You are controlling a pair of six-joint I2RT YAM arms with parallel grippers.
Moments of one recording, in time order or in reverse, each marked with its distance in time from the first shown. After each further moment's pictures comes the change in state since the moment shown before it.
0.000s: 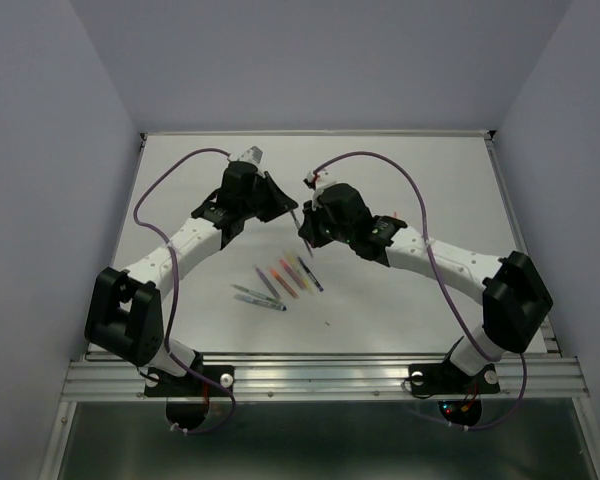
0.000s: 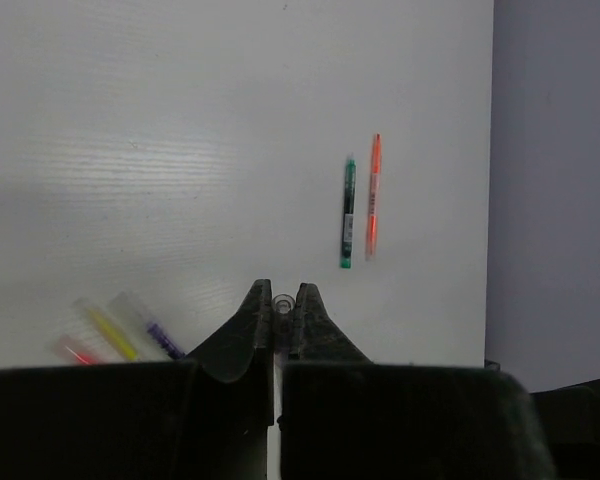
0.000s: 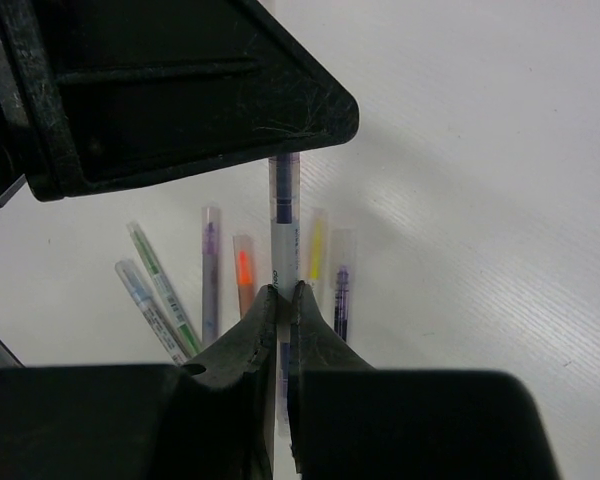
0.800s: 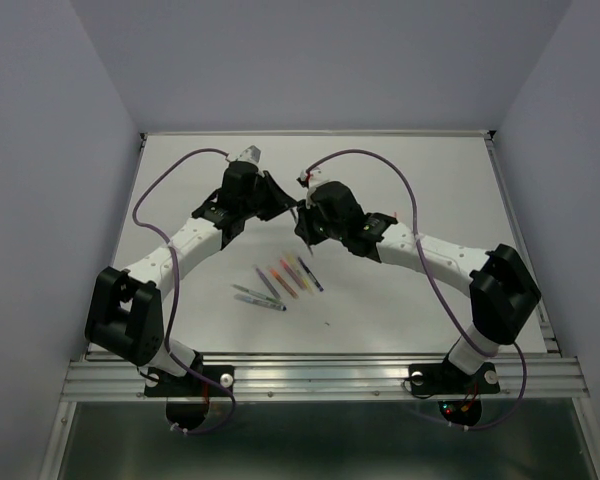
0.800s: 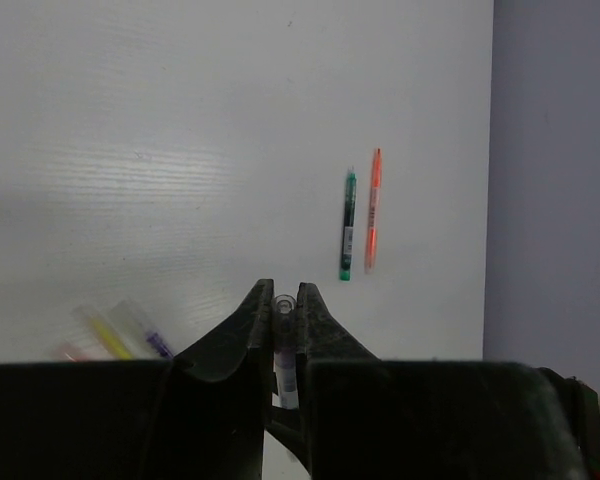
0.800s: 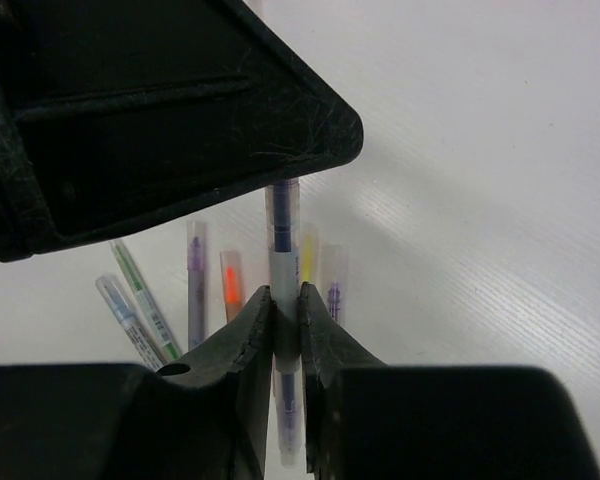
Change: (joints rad) left arm -0.003 0.003 -0.002 0.015 -0.029 -0.019; right arm 0.001 0.070 0.048 0.006 0.026 -0.018
